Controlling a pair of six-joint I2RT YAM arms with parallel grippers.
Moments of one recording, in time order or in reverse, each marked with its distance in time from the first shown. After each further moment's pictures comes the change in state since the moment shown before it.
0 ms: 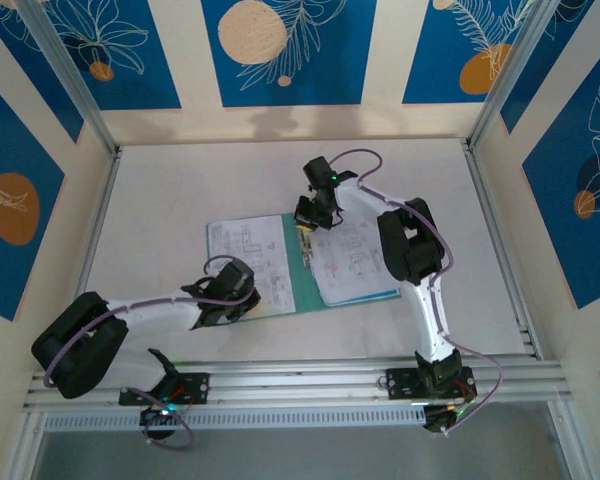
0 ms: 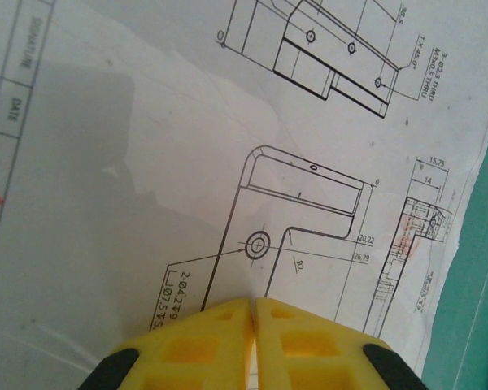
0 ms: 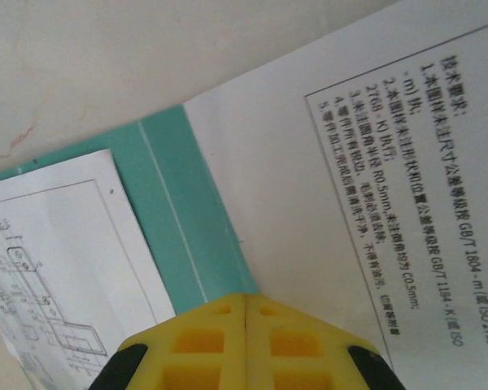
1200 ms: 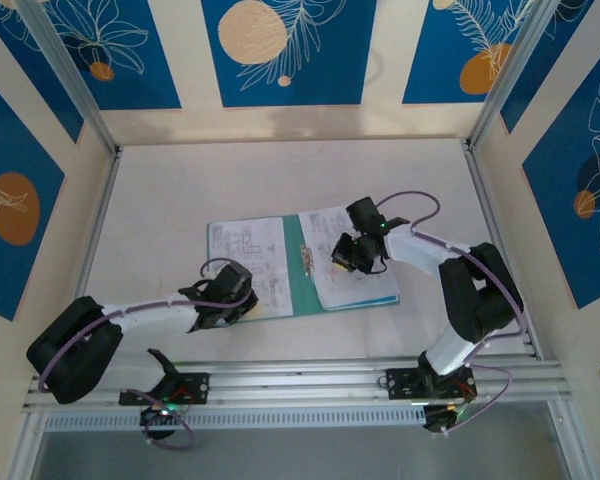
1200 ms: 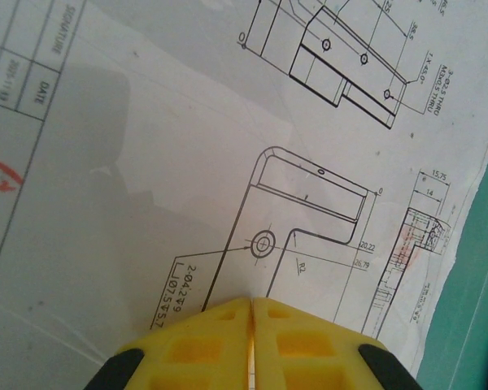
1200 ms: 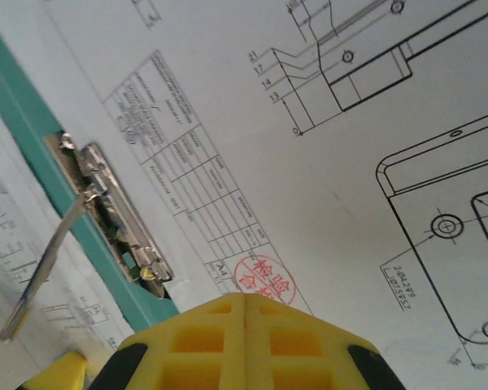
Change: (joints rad) left arm -0.009 -0.033 -0.019 -0.019 -0.017 -0.033; right arm -0.046 -0.587 -0.777 0.205 0.035 0.172
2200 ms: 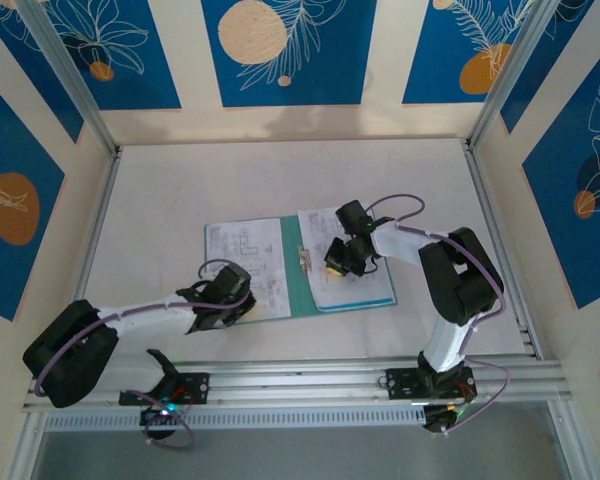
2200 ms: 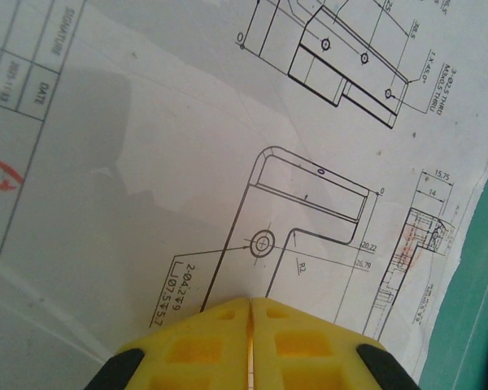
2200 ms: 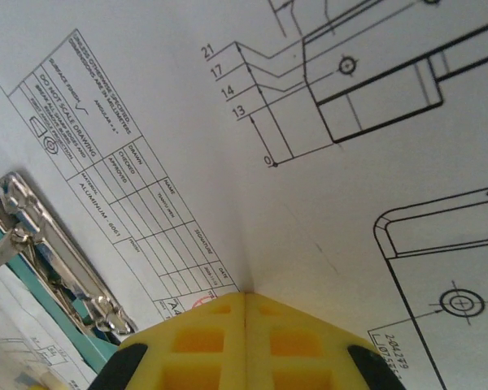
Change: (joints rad) left arm -0.003 -0.027 -0.006 -0.035 -0.011 0.000; right arm 0.032 0.124 0.044 0.006 -0.006 -0.001
